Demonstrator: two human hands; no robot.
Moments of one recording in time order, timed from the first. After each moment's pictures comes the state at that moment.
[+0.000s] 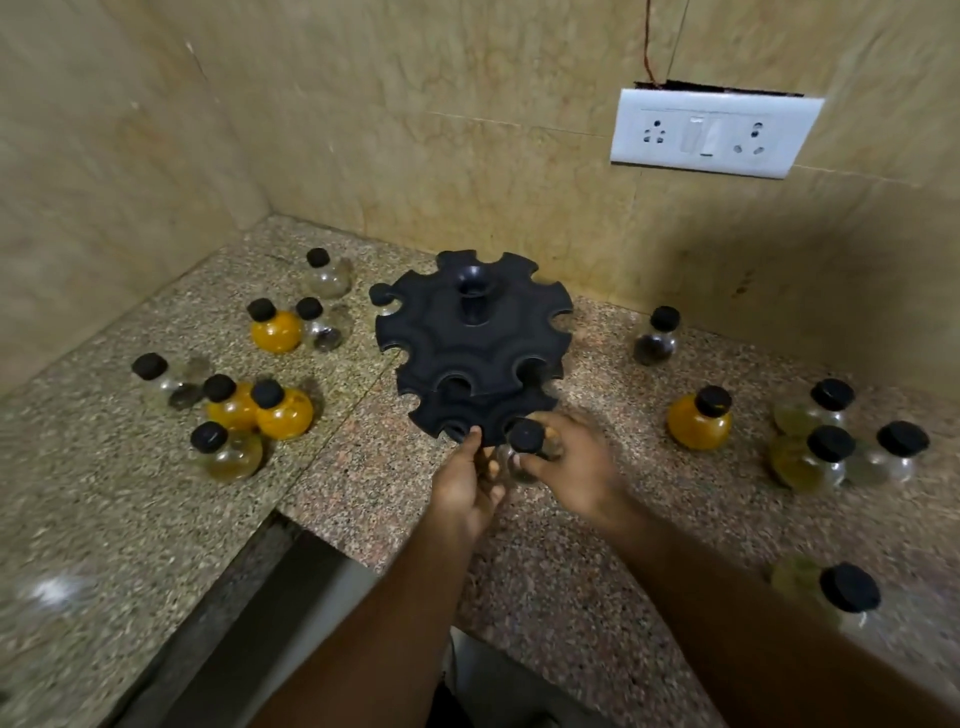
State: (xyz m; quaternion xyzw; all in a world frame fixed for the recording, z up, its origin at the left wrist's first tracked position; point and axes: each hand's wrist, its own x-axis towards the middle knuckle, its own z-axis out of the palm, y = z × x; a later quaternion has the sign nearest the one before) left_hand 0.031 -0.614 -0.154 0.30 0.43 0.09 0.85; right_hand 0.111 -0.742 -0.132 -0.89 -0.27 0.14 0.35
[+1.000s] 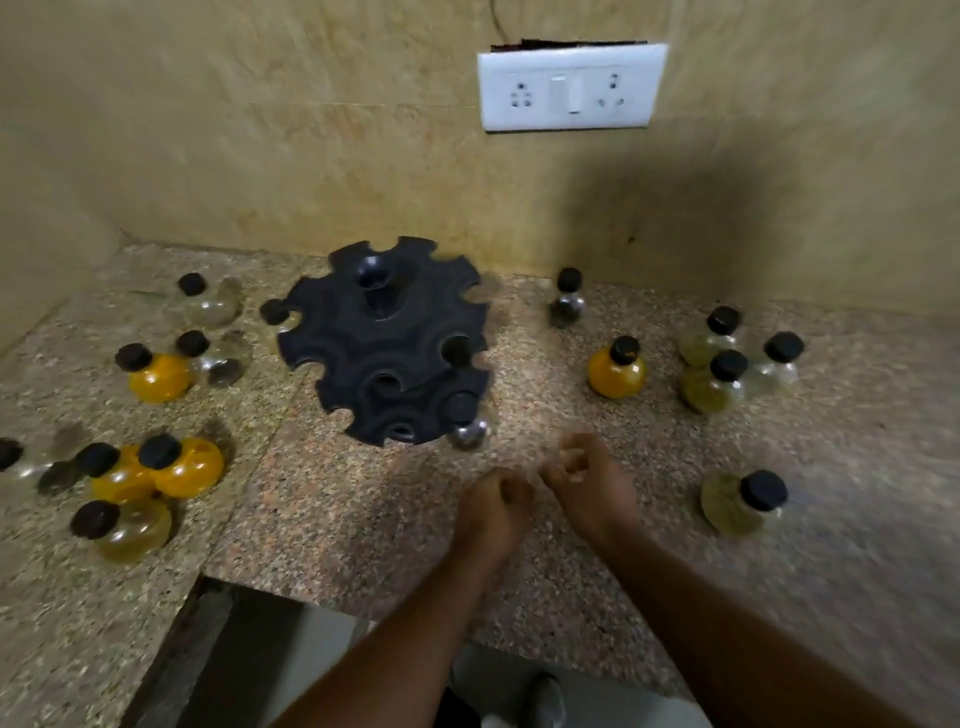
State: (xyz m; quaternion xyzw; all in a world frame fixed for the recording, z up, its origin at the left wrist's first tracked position) left_hand 0.029 -0.680 -0.195 0.85 0.25 -0.03 0.46; right_hand 0.080 -0.813 -0.173 -0.90 0.01 0.11 0.43
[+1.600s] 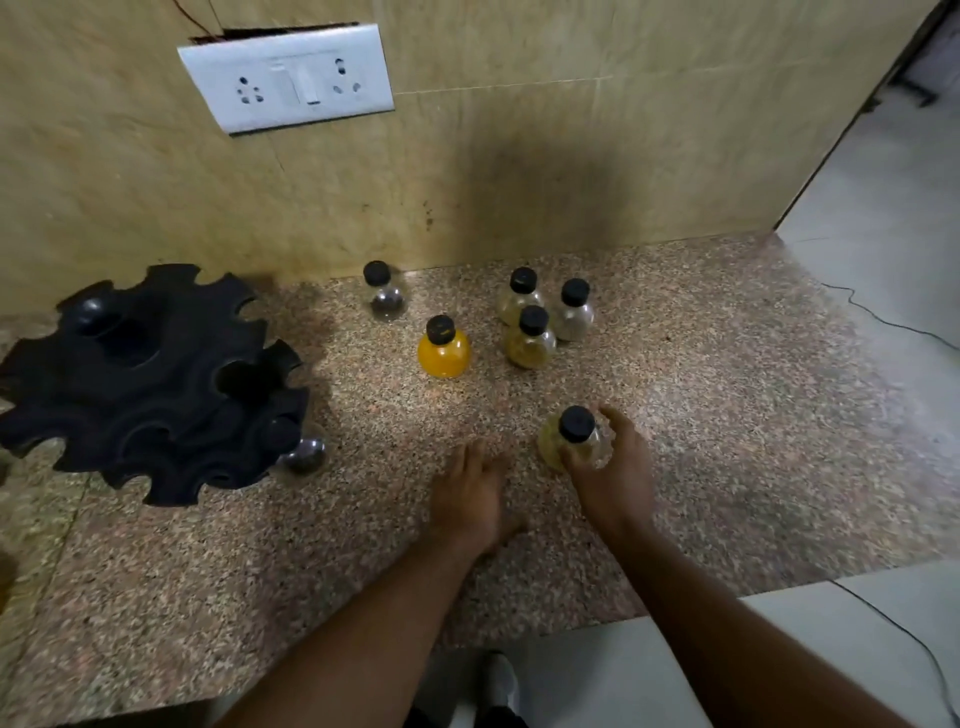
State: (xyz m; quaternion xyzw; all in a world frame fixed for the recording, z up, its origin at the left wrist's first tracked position) left_hand 0.066 -0.814 -0.208 0.97 -0.11 -0.21 0.09; right_hand 0.047 -0.992 -0.173 -0.87 0.22 -0.07 0.44
